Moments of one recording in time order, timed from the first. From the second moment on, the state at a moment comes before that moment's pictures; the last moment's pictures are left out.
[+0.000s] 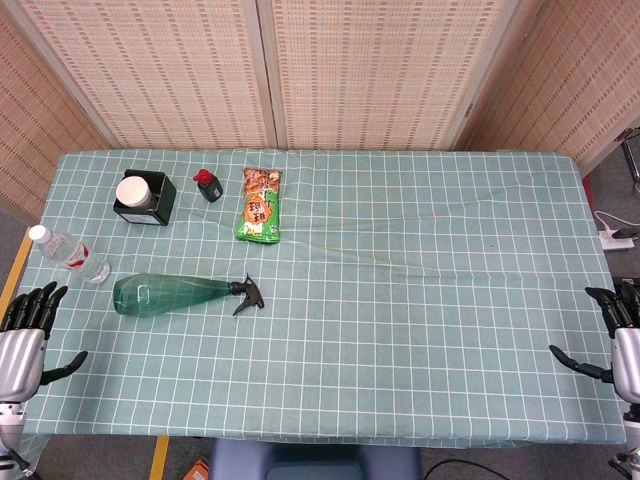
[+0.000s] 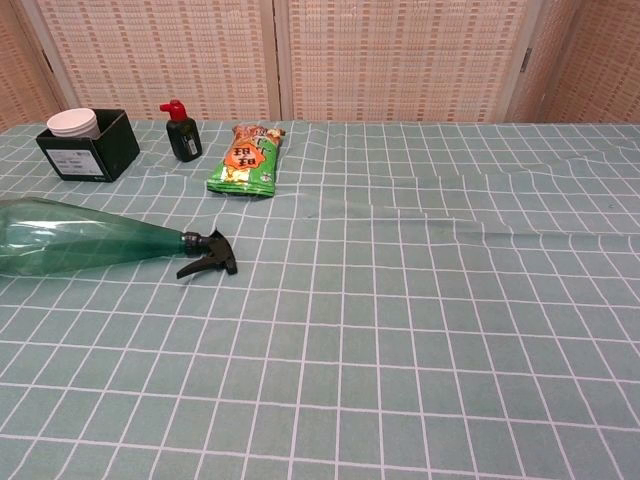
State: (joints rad) left arm -0.16 -1.09 -0.02 -1.70 1.40 1.51 0.14; right arm 0.01 -1.16 0.11 -1.50 -1.45 1.56 0.04
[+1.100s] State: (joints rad) left arm -0.33 -1.09 -0.13 -2.16 1.23 1.36 0.59; right arm 0.02 -1.14 0.10 -1.52 -1.44 1.52 0.05
